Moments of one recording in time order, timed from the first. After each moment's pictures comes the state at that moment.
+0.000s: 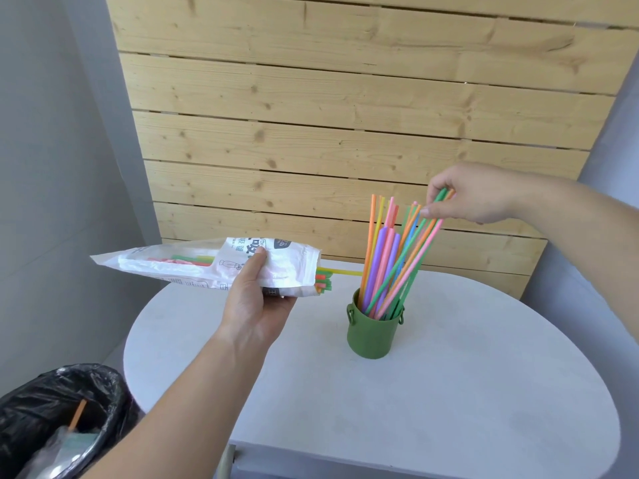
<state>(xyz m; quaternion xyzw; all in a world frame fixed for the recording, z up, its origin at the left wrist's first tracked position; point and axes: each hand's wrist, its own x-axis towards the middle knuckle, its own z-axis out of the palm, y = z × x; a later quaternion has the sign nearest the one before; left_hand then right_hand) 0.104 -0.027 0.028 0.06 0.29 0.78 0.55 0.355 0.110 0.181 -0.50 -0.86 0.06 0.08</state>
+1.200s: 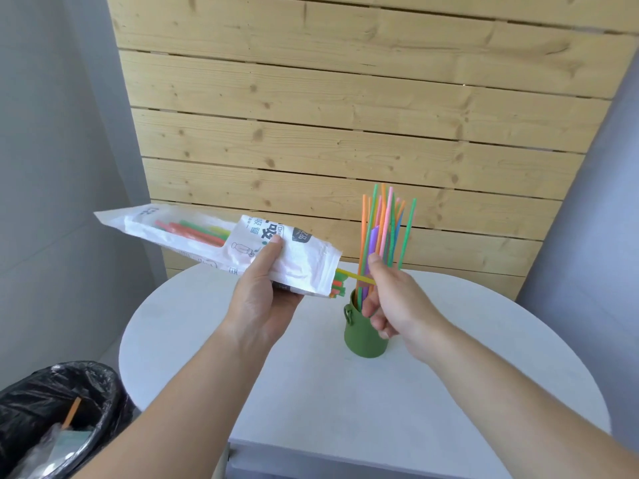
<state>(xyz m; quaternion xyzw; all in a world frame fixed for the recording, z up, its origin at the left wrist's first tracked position) 0.119 -0.033 0.040 0.17 0.30 0.76 0.55 0.292 0.010 0.051 -0.56 -0.59 0.49 0.31</state>
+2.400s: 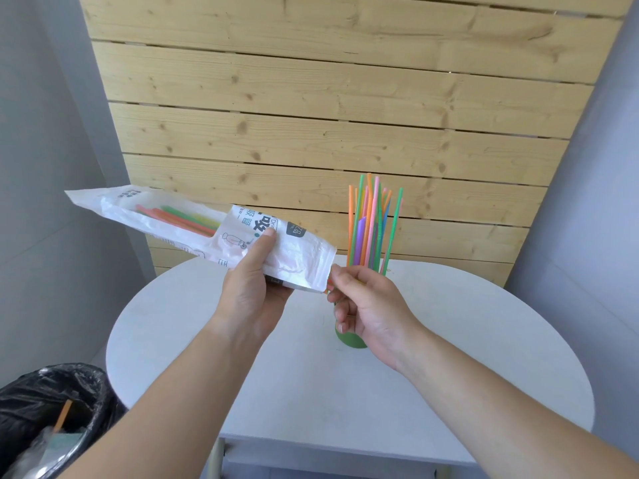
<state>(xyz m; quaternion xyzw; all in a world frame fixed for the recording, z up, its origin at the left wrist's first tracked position) 0.123 -0.027 0.035 0.21 0.34 0.76 0.51 0.282 -0.002 0.029 -0.39 -0.50 0.66 0.41</state>
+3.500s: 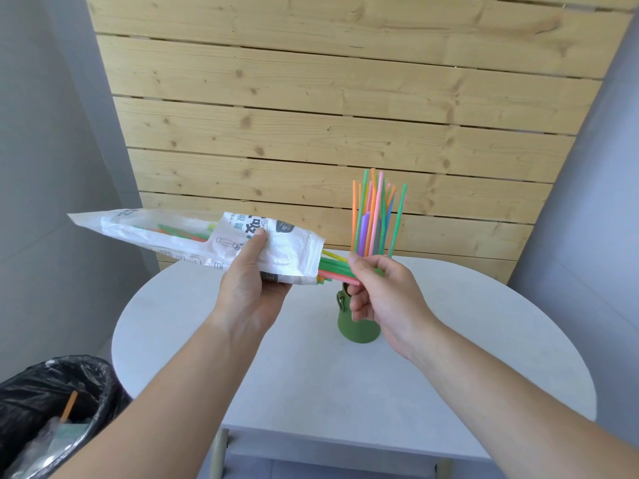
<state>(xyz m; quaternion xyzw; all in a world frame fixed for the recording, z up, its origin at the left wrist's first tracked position) 0.119 -0.030 0.036 0.12 0.32 0.78 0.53 0.291 0.003 0.033 -0.42 -0.52 0.59 0.45</state>
